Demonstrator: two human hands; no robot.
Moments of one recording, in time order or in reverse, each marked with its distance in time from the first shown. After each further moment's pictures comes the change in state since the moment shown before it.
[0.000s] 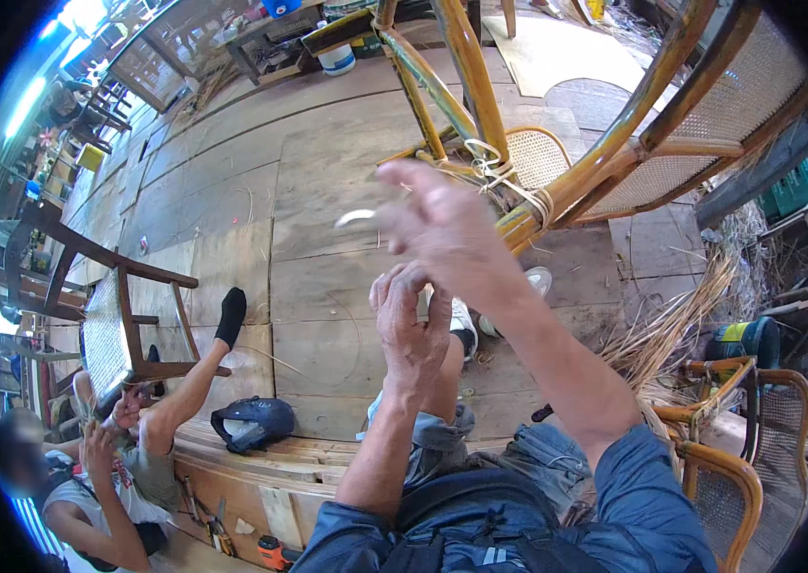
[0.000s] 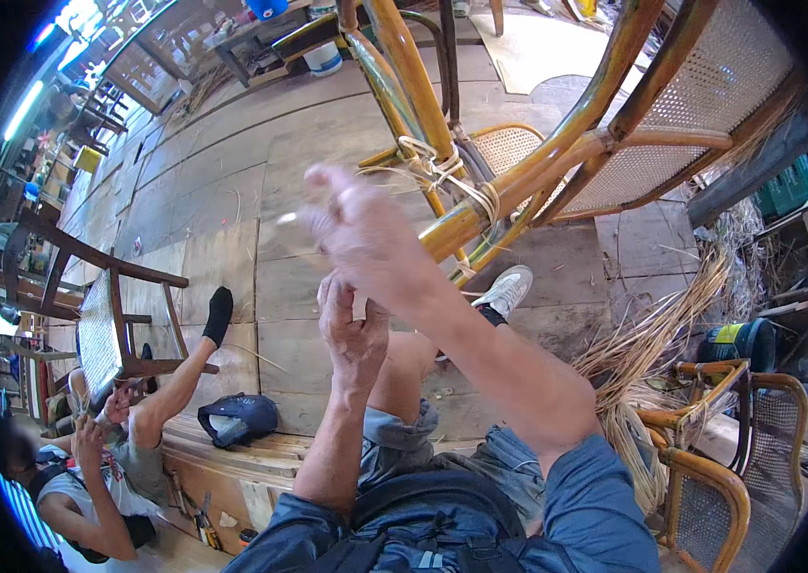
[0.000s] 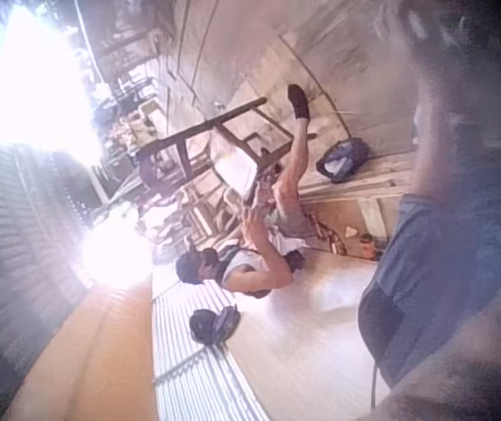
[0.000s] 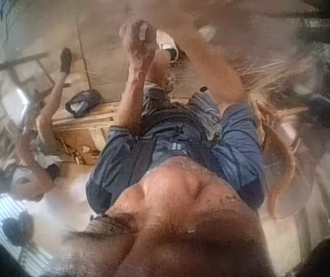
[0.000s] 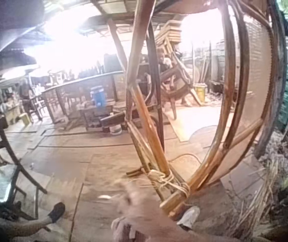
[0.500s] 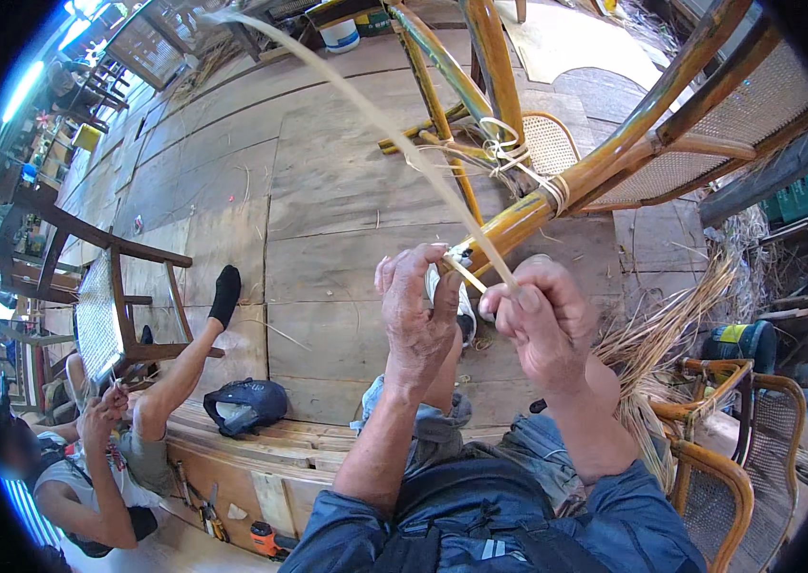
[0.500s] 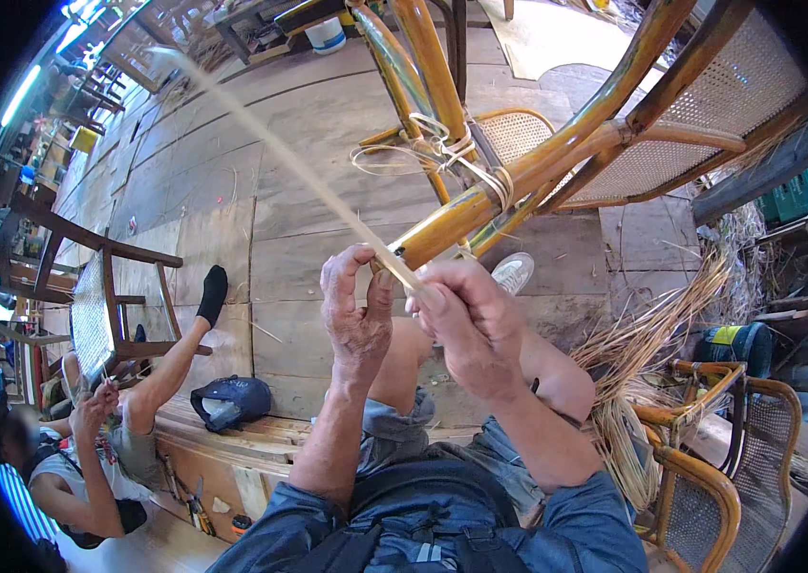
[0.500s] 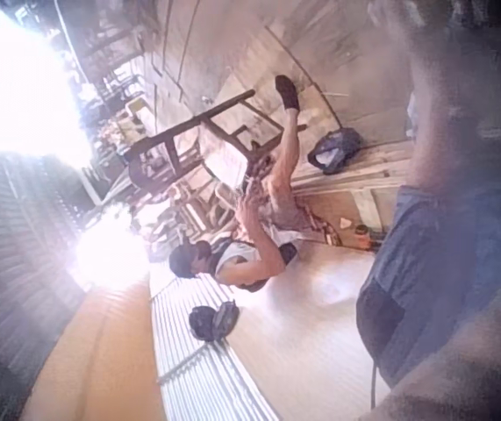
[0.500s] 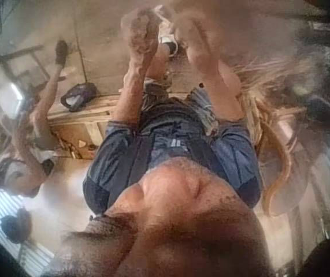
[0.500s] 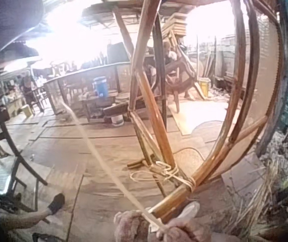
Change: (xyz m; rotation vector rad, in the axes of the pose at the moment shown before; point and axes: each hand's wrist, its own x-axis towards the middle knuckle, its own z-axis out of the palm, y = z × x) left_hand -0.003 -0.003 0.003 -0.033 0.004 0.027; right_hand -0.097 0.051 -0.015 0.552 0.180 -0.192
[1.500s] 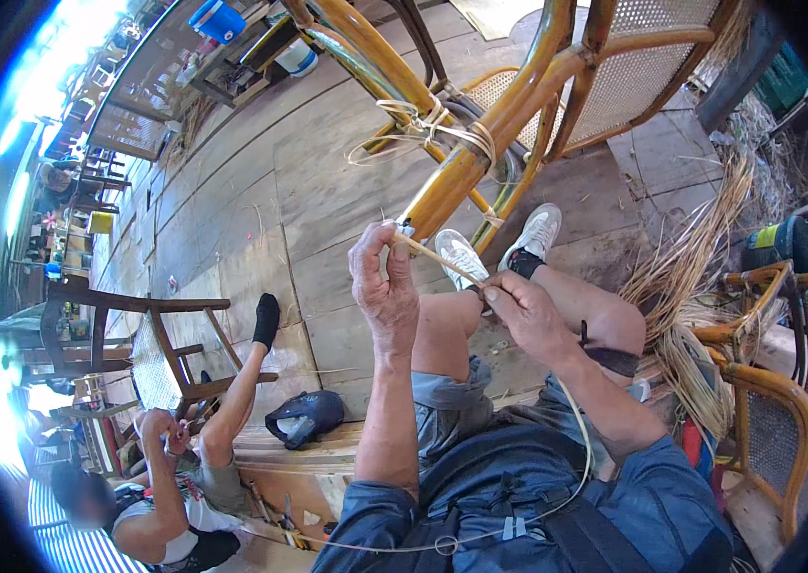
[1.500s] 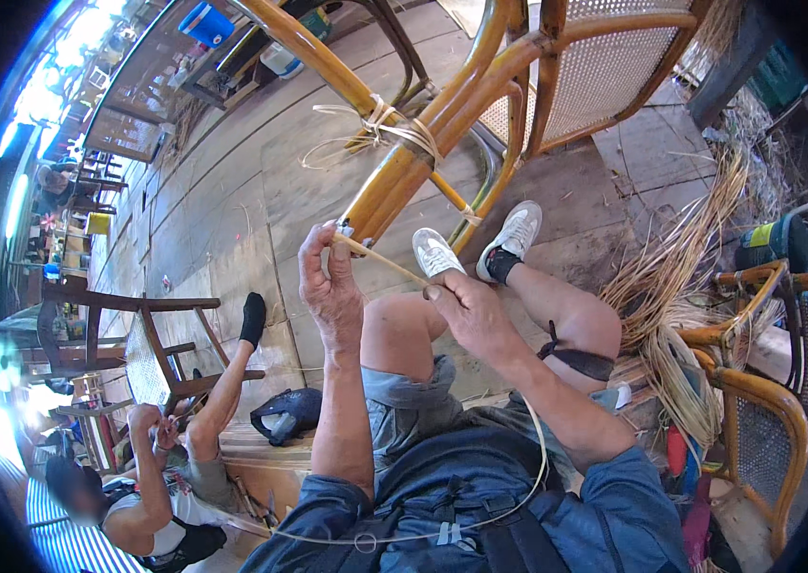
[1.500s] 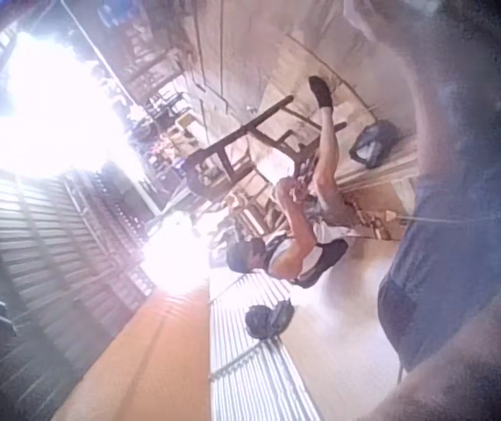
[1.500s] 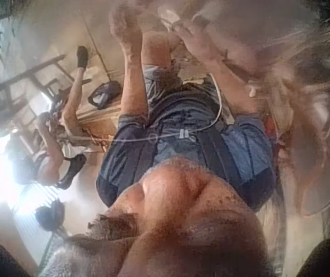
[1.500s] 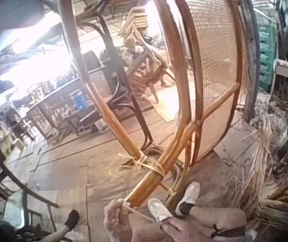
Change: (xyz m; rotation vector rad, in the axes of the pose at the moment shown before) left_hand -0.006 -0.004 0.006 -0.132 -0.032 -0.112; right_hand -0.064 0.033 -0.047 -0.337 0.115 0.454
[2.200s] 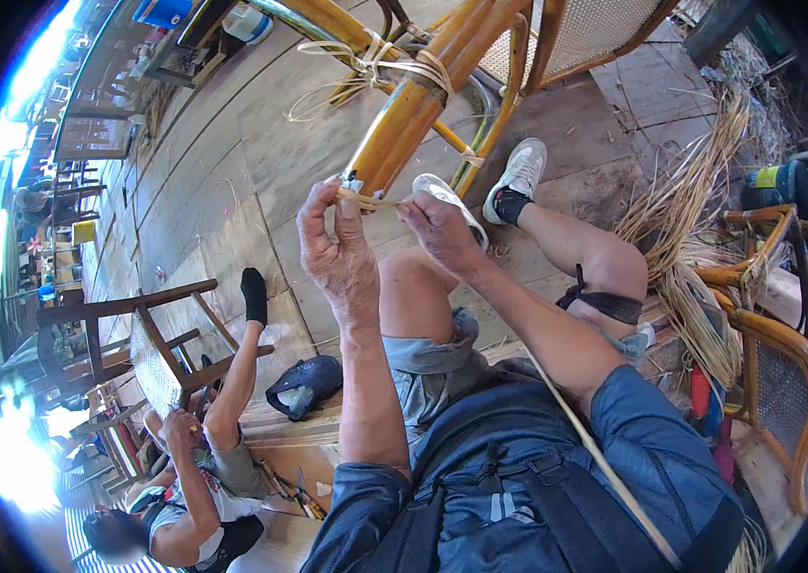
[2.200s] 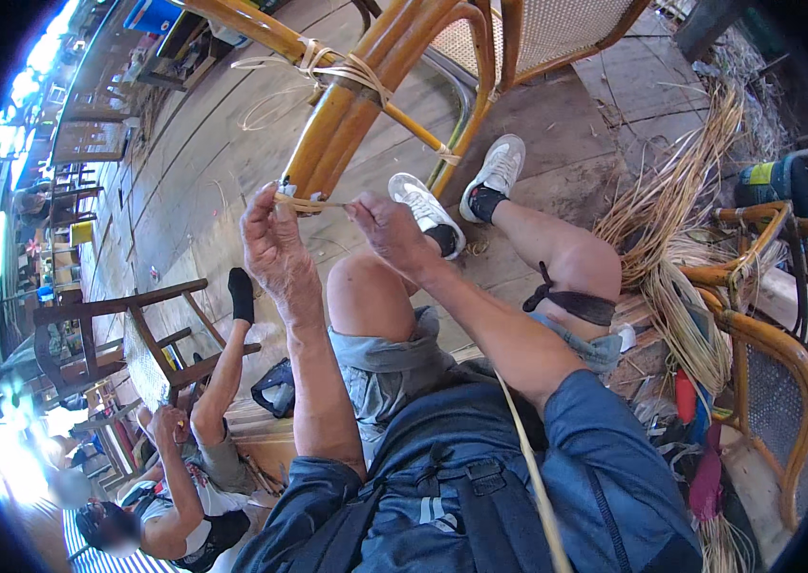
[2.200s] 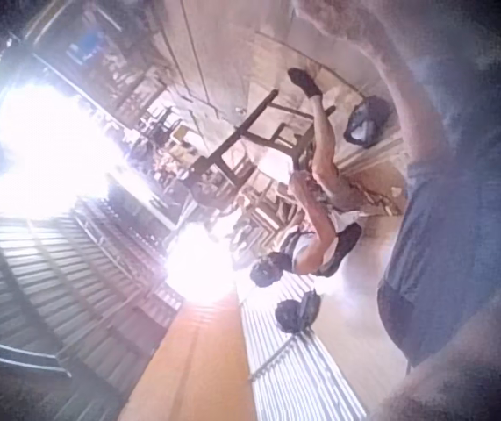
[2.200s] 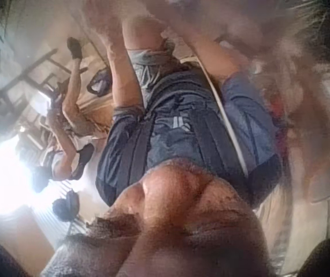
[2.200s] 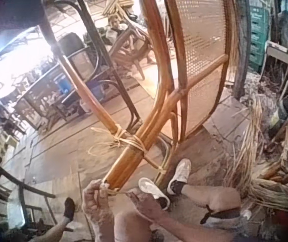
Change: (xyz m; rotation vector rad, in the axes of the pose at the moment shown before) left_hand 0.000 -0.002 -0.001 -0.157 0.000 -0.094; right_hand 0.085 0.075 0.048 -0.189 0.184 -0.327
